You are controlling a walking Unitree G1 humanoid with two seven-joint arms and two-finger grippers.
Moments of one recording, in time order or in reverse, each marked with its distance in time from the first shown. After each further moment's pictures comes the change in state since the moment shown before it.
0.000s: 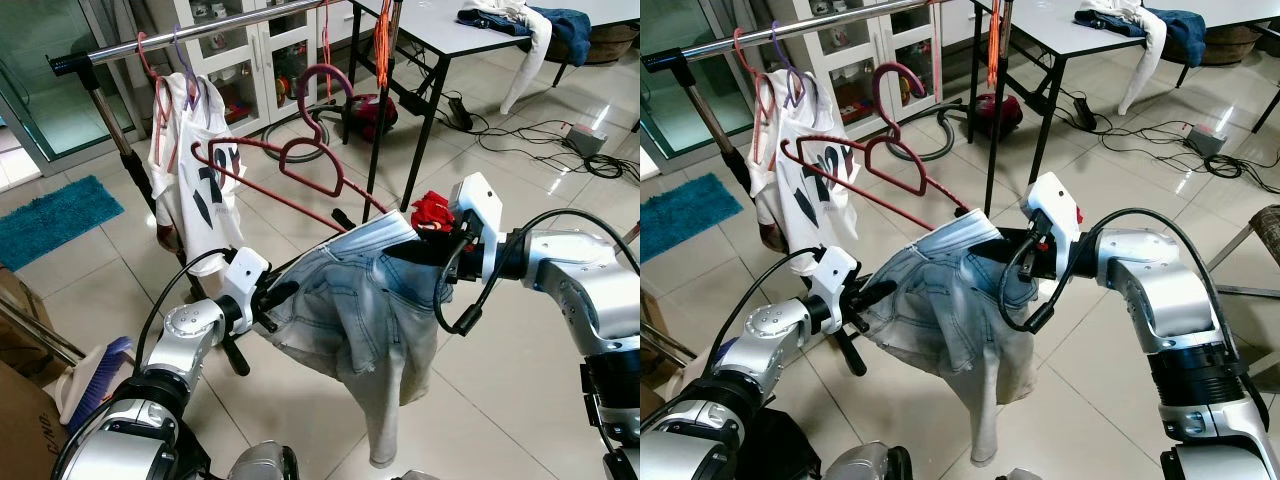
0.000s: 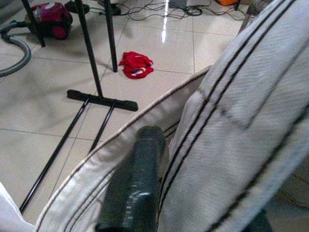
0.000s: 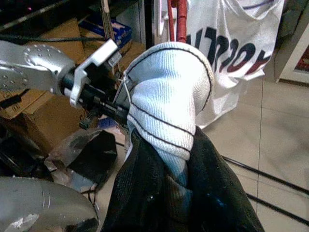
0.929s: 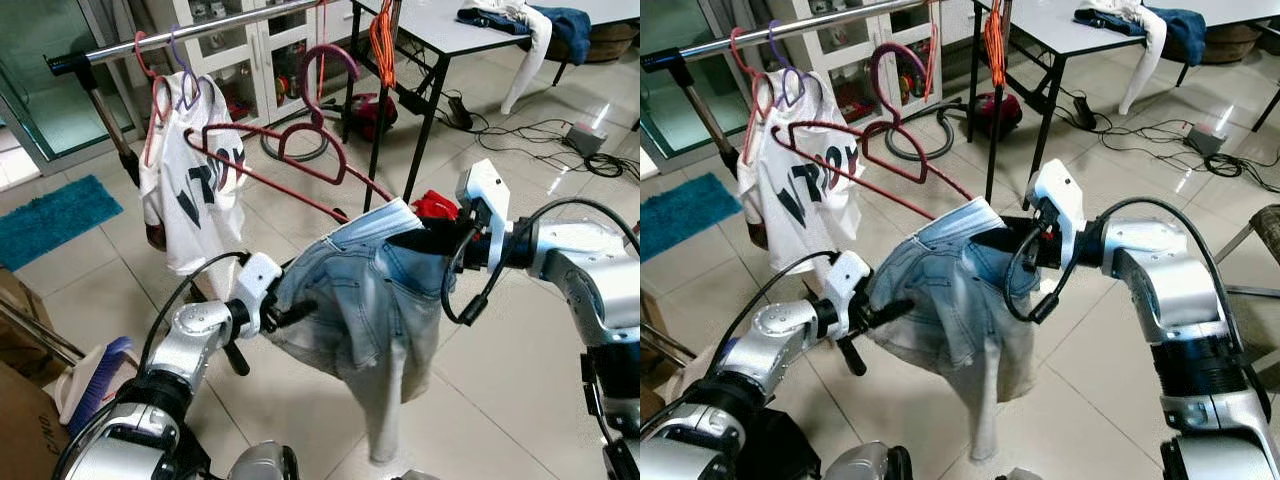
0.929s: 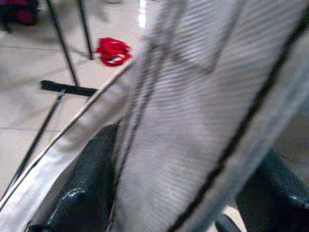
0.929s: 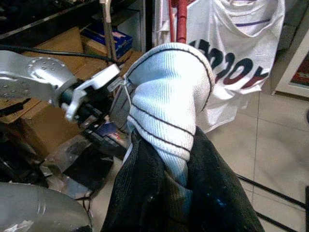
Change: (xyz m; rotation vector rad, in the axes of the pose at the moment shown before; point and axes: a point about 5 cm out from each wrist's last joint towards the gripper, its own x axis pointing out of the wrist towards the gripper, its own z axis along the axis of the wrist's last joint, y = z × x) left arm 0.004 -0.007 0.001 -0.016 0.062 -0.057; right arm -0.005 -0.003 0.012 -0.031 -0.043 0.008
